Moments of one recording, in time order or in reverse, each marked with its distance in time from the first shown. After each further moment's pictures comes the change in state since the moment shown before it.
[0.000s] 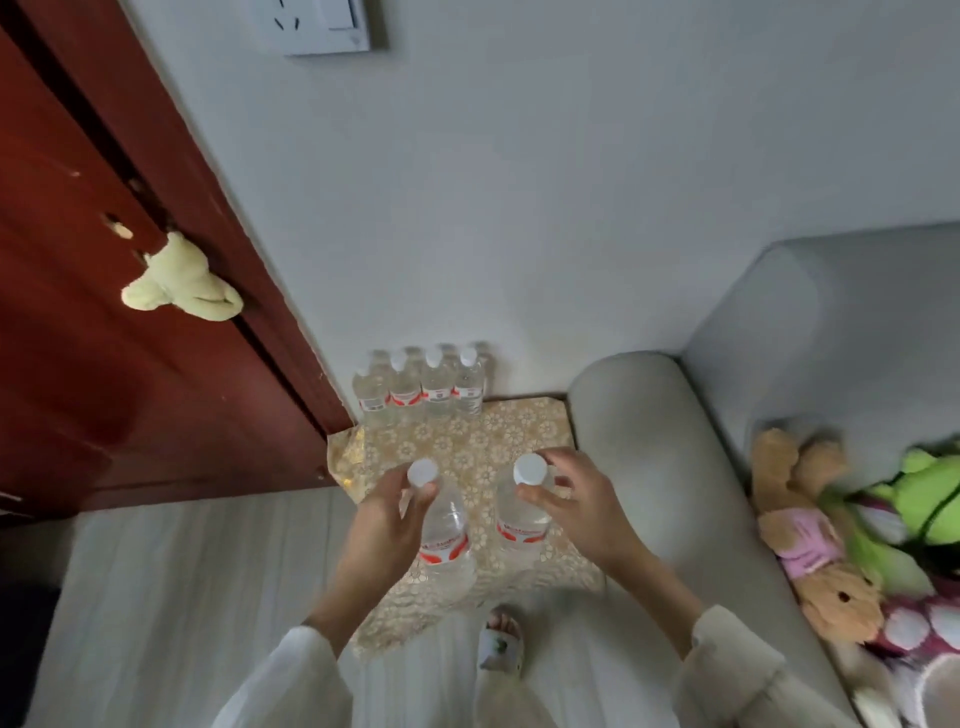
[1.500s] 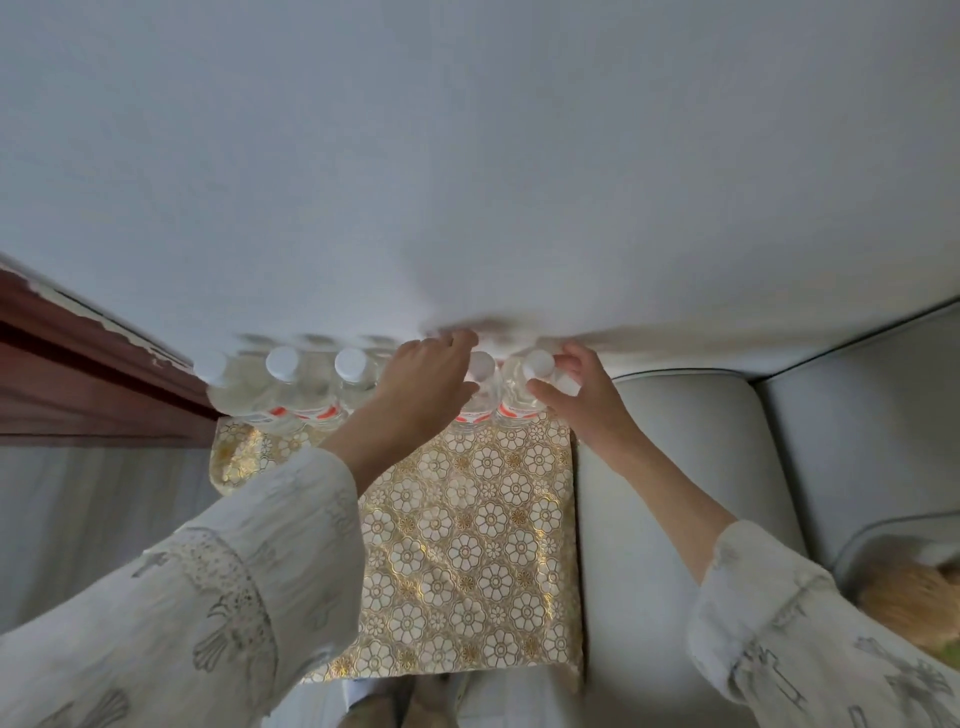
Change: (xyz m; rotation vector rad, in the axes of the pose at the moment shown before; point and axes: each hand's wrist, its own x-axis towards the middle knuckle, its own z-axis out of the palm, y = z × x) left_hand 0.320 -0.045 0.167 0.682 -0.304 0.216; right_hand 0.306 0.184 -0.008 0.097 -0.102 0.271
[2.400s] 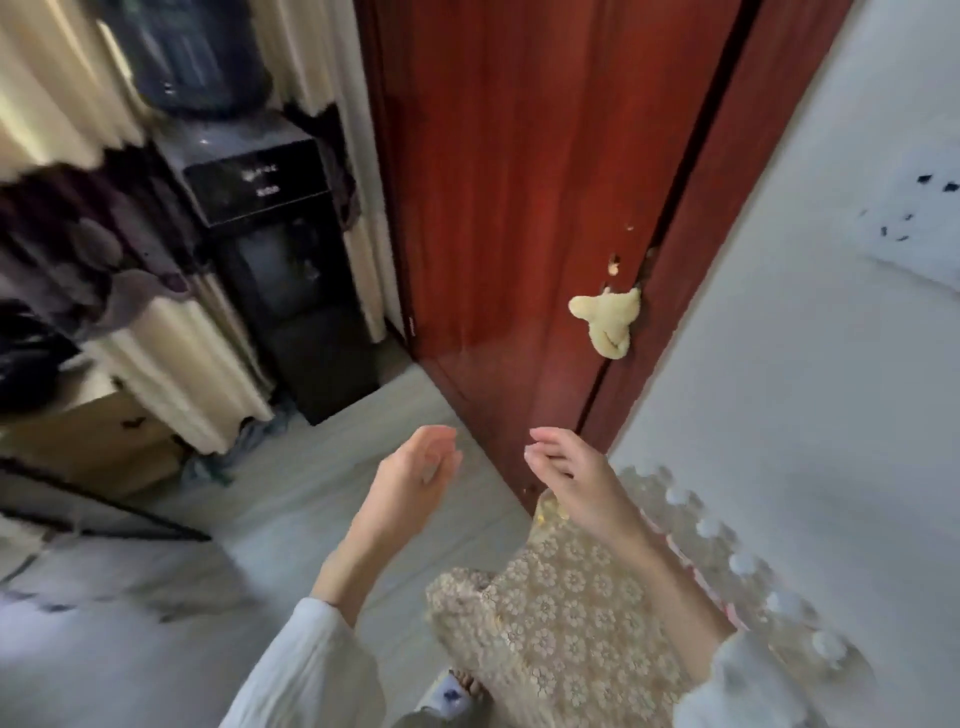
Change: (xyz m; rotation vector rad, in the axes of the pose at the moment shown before) left_hand -0.464 0.001 -0.166 -0.663 1.005 -0.930; right_hand -0.300 -0.272 0.191 -0.285 -0.874 -0.600
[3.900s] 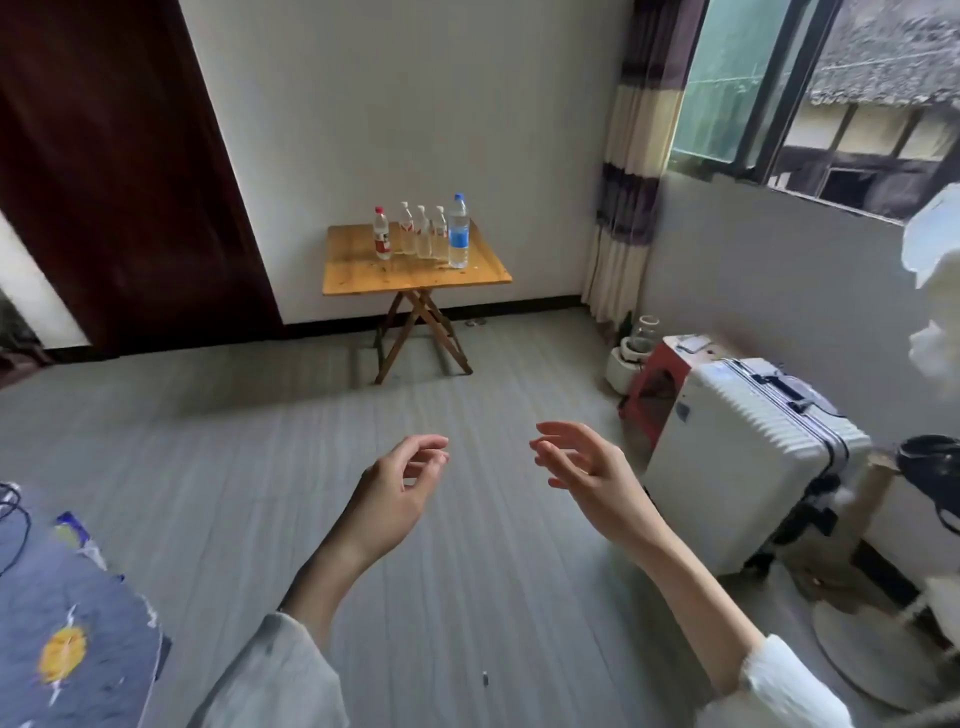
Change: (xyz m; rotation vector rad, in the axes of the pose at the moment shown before) left_hand -0.840 -0.225 -0.567 0.086 1.684 -0.848; right_hand -0.567 -0.351 0.864 0.010 -1.740 -0.870
